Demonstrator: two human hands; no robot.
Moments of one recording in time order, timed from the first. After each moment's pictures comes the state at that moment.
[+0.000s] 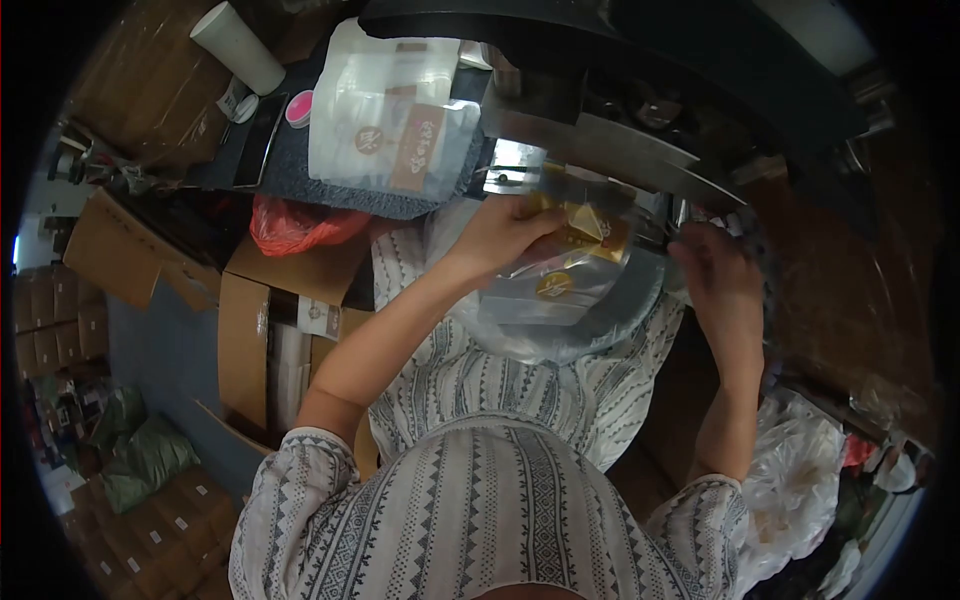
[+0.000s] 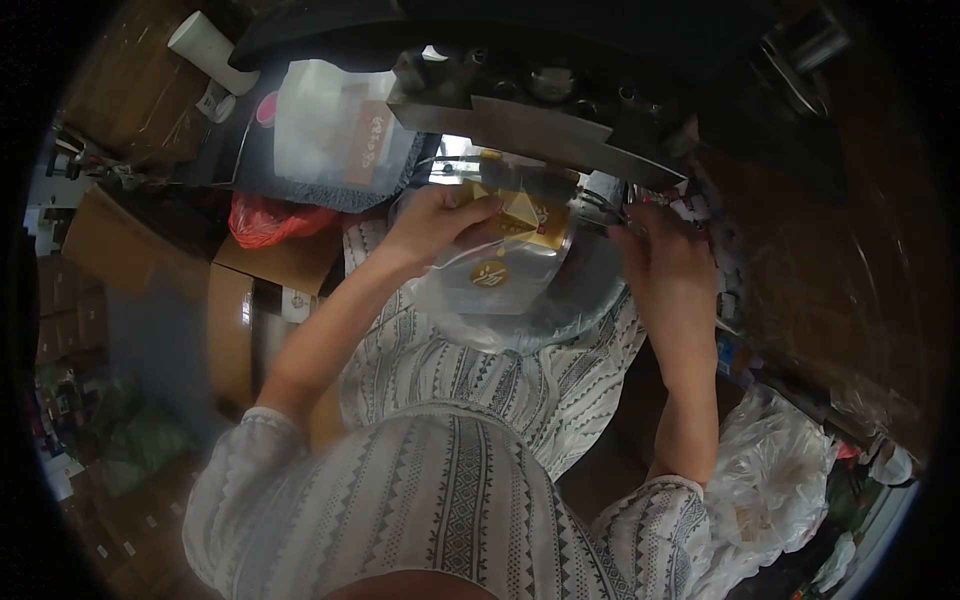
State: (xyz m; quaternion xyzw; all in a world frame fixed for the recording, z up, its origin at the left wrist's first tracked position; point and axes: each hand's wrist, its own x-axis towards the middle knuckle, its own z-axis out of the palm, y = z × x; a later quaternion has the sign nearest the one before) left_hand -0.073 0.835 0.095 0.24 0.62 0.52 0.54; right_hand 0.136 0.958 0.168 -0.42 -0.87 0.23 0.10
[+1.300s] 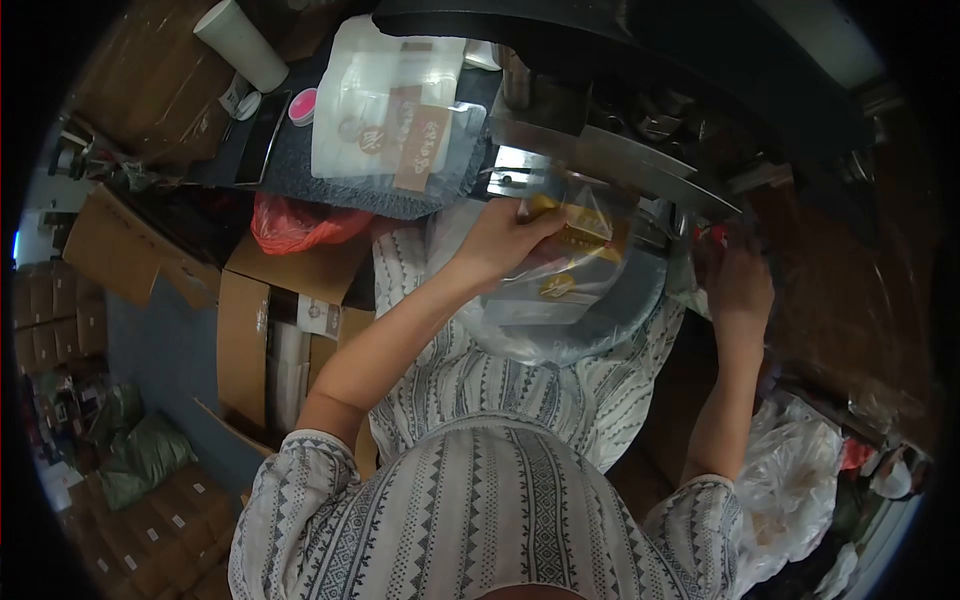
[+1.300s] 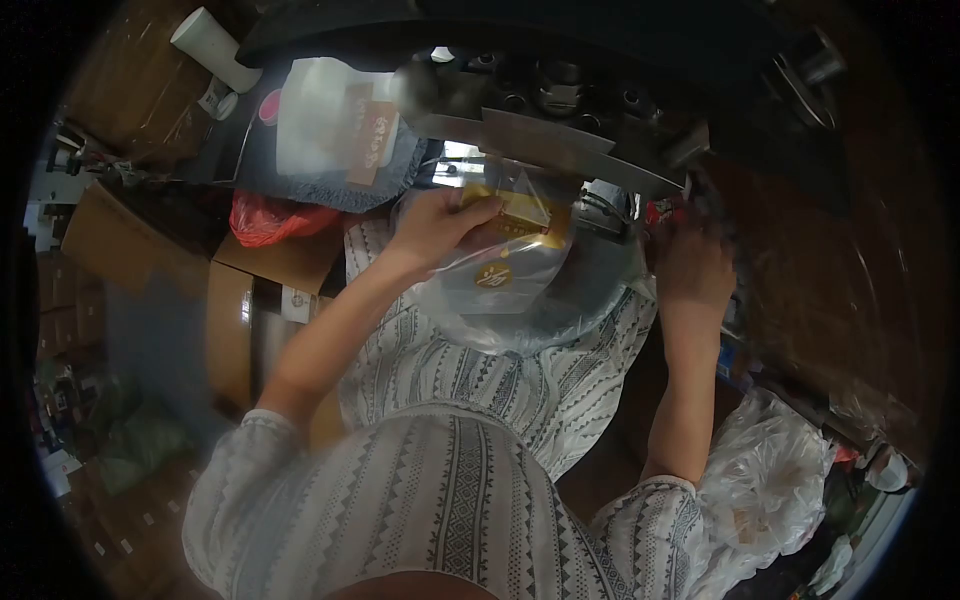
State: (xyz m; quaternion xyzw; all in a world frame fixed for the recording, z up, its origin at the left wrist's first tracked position) left_hand -0.069 0.833 0.096 0.19 0.60 0.56 0.54; right_hand 0.151 0.982 0.131 -0.46 -0.88 -0.08 0.09
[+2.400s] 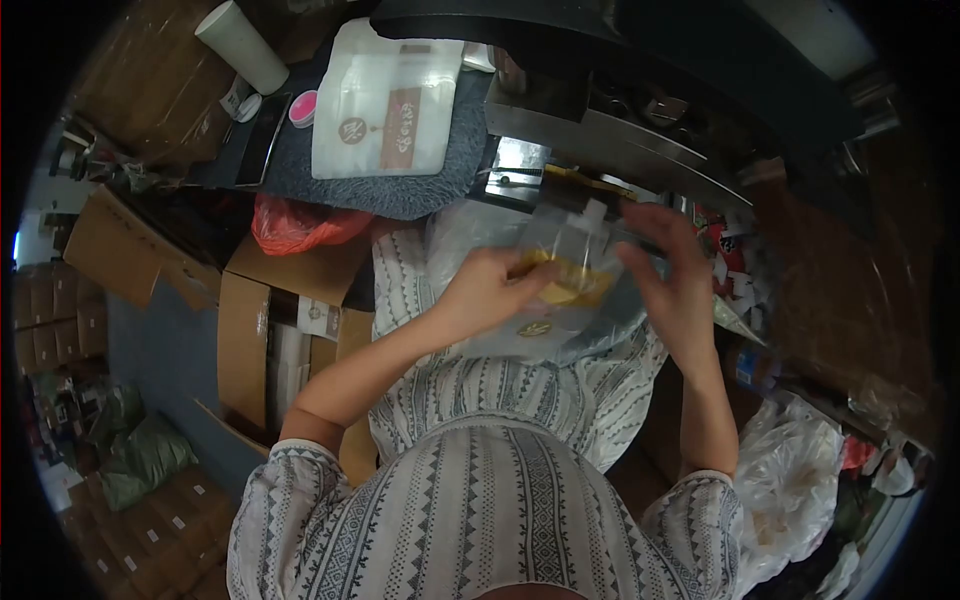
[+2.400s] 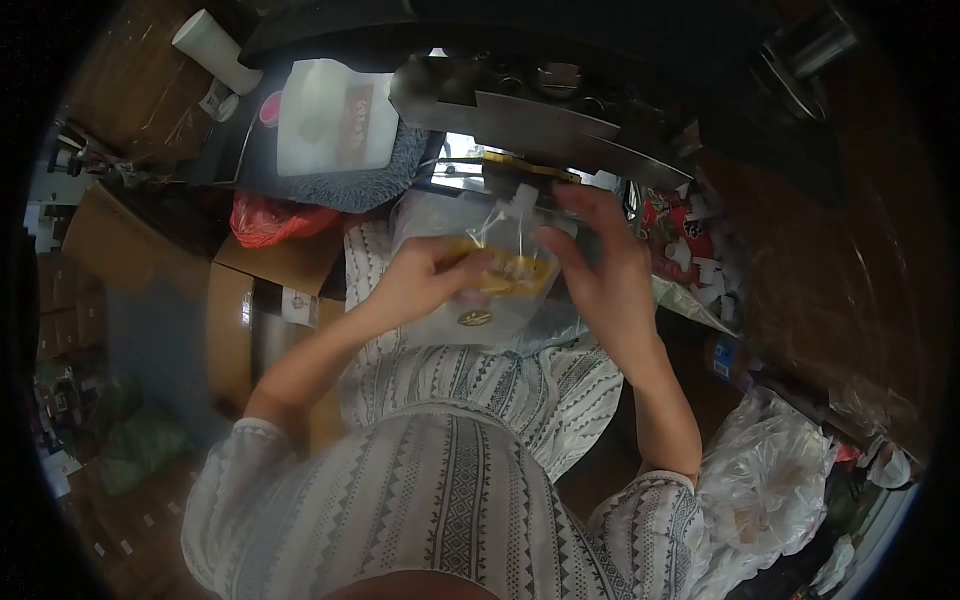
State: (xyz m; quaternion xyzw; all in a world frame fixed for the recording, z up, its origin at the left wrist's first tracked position) left_hand -0.058 0.794 0.099 0.46 0.70 0.41 0.37; right_hand 0.103 0.929 0.143 -0.27 -0.80 0.43 0.32
